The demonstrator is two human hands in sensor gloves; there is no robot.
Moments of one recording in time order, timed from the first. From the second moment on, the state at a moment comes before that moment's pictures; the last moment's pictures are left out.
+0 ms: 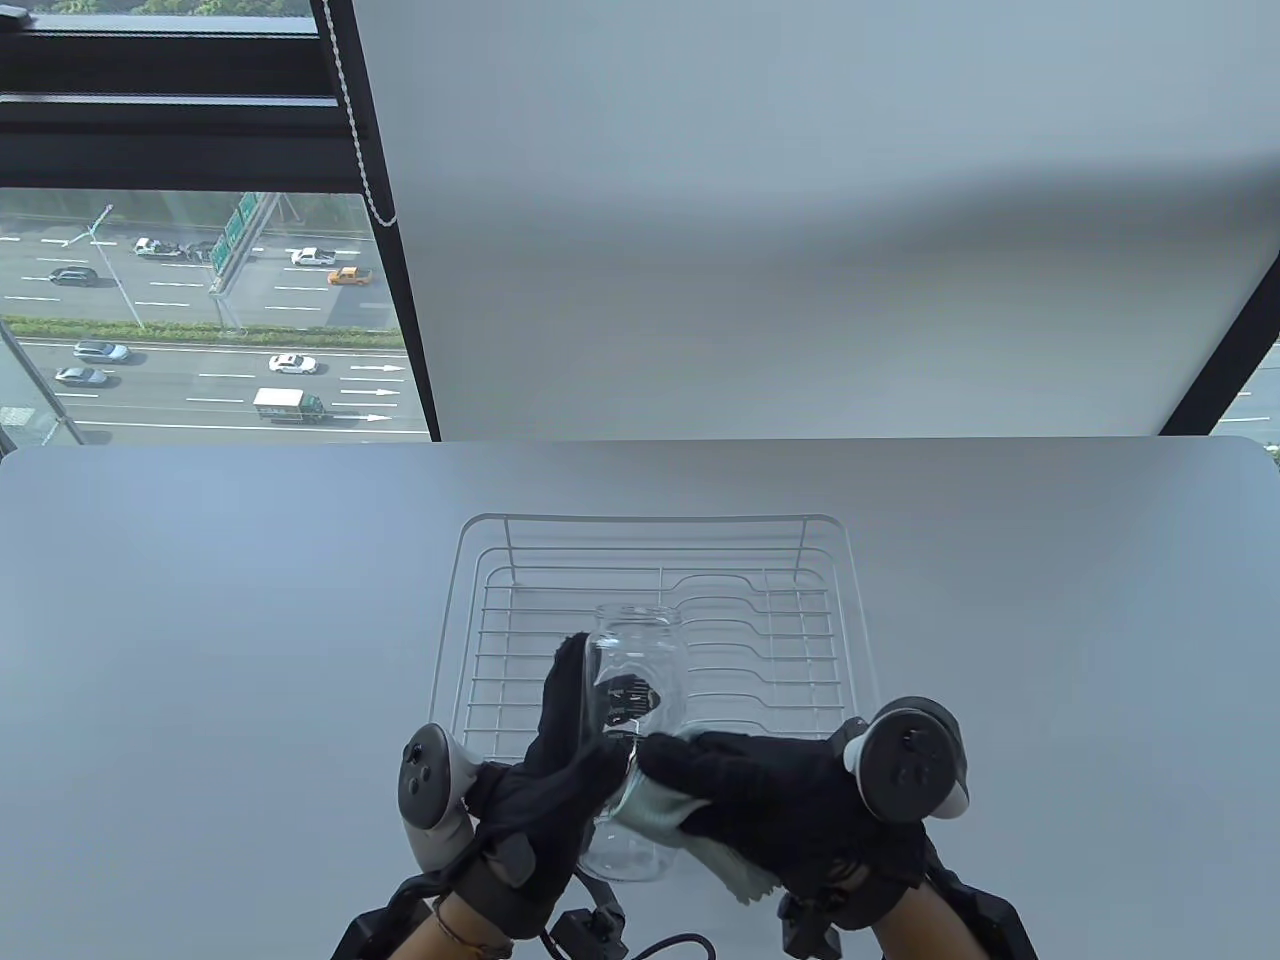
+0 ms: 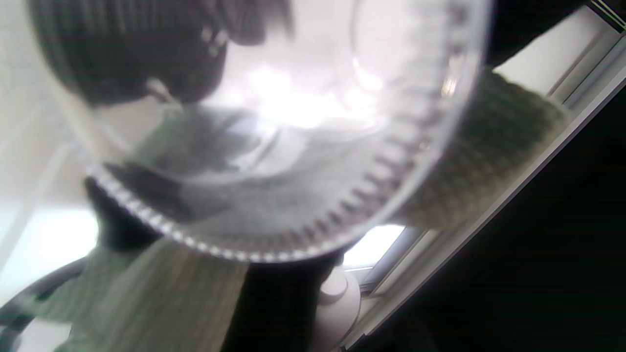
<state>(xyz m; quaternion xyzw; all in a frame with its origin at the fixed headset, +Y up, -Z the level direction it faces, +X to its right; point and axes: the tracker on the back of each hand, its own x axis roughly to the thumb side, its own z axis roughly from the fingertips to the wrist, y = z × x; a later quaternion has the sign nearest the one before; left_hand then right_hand) -0.134 -0.654 -0.271 -0.02 -0.29 0.76 0.58 0.097 -0.614 -0.268 0.48 0.09 0.75 0.45</state>
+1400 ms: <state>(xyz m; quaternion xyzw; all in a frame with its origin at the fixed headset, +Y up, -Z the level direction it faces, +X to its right) -0.136 -0.642 -0.271 -0.08 -0.32 0.71 0.62 0.129 -0.612 -0.278 0.40 -0.08 0.73 0.55</state>
